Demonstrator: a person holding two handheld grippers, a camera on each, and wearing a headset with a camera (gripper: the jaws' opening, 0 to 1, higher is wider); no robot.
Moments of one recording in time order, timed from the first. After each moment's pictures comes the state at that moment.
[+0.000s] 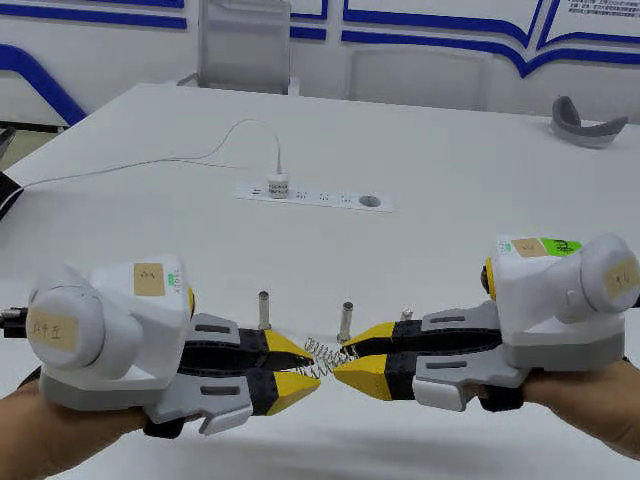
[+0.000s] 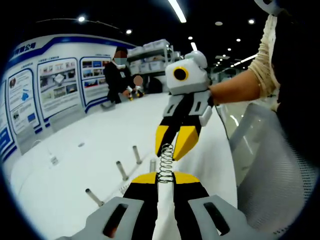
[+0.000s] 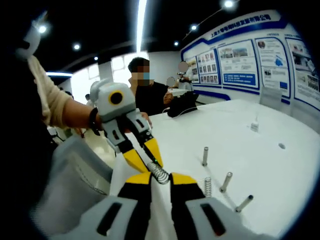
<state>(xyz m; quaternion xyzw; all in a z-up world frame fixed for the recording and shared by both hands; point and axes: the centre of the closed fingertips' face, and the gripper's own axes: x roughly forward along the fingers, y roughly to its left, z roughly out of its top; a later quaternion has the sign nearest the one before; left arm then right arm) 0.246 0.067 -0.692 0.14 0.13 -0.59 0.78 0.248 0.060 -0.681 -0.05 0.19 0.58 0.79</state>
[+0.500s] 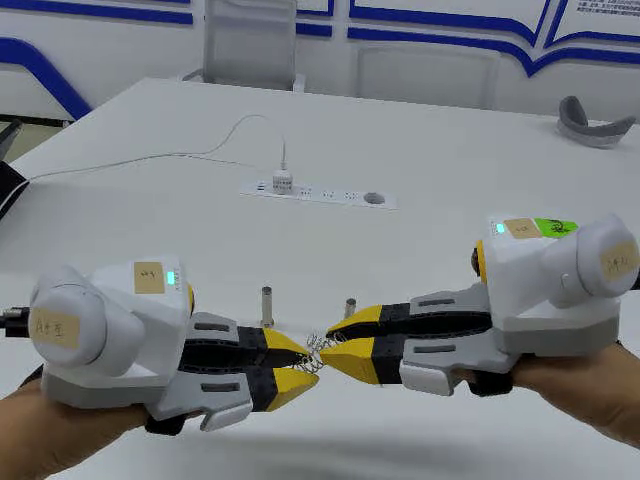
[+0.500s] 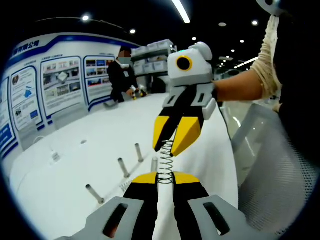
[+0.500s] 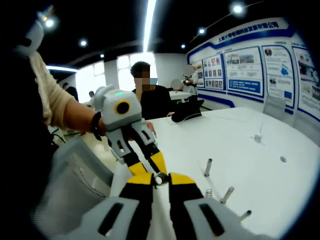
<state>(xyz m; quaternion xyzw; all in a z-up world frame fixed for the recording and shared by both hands) 0.247 0.070 -0.696 0.13 0.13 -0.58 0.79 0.246 0.080 -0.665 -0.07 0.17 0.59 0.79</state>
